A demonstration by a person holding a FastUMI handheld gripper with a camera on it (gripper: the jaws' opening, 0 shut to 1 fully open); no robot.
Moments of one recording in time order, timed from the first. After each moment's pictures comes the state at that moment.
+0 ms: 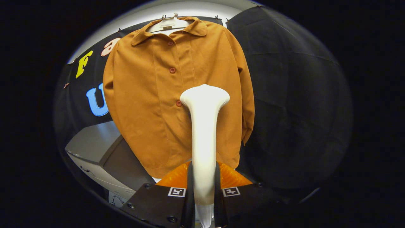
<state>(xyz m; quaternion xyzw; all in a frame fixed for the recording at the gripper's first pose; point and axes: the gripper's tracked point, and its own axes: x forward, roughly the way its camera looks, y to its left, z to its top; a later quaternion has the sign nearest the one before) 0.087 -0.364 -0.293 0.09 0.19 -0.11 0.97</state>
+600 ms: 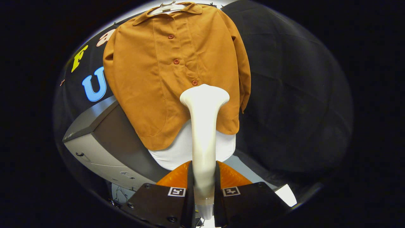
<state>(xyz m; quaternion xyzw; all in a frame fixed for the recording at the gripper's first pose) 0.028 -0.329 -0.364 0.11 0.27 -0.12 0.95</state>
